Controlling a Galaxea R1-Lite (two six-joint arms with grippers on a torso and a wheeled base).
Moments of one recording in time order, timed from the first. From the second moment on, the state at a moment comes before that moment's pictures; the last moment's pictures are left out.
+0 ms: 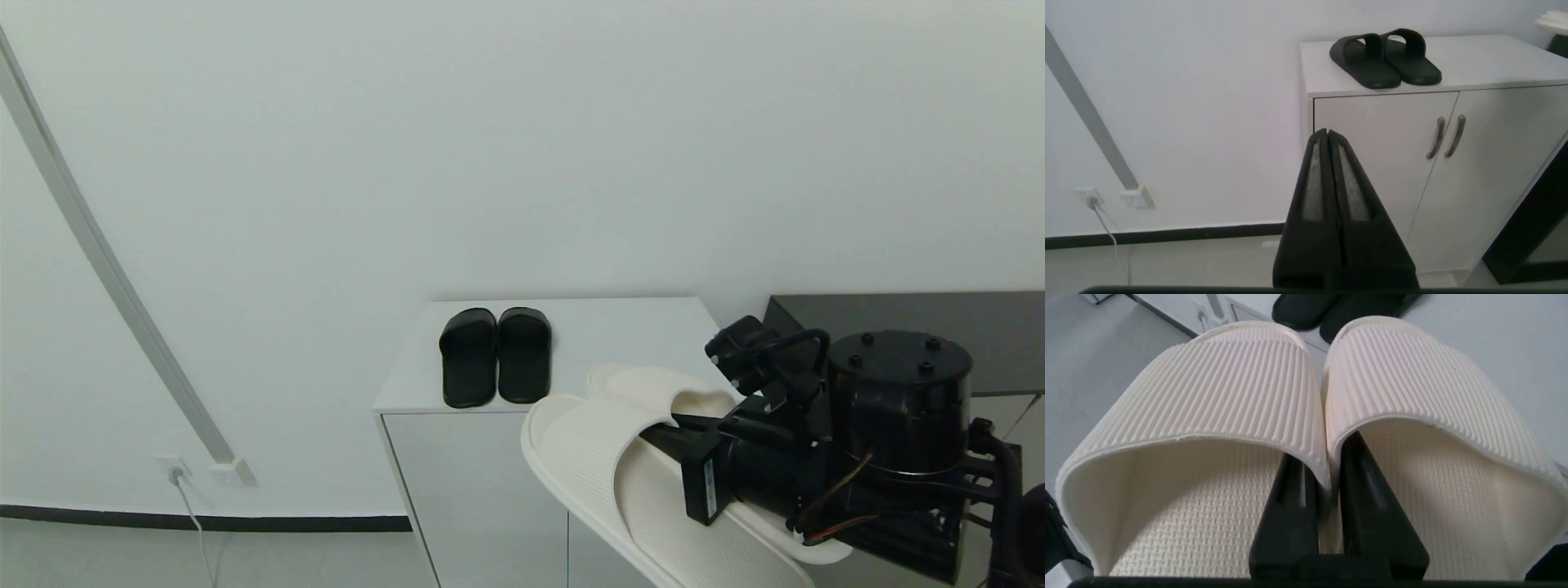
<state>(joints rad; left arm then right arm) 0.00 0.00 0.00 0.00 0.00 0.03 0.81 1.62 -0.63 -0.70 -0.05 0.11</state>
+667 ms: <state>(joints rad) 0.00 0.00 0.00 0.00 0.00 0.01 0.81 1.62 -0.61 -0.70 -0.05 0.10</state>
